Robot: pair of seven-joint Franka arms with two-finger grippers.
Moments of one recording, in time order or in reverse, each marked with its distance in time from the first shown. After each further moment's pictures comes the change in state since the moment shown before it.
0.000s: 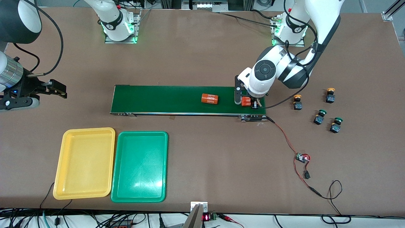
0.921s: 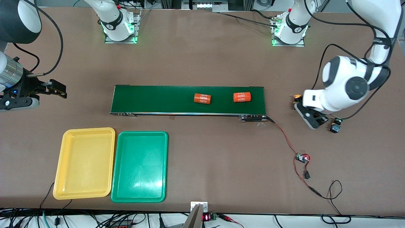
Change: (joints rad) left arm 0.266 -0.066 0.239 -0.010 -0.167 0.009 -0.152; right arm 0.000 0.000 0.000 0.000 -0.001 0.000 0.000
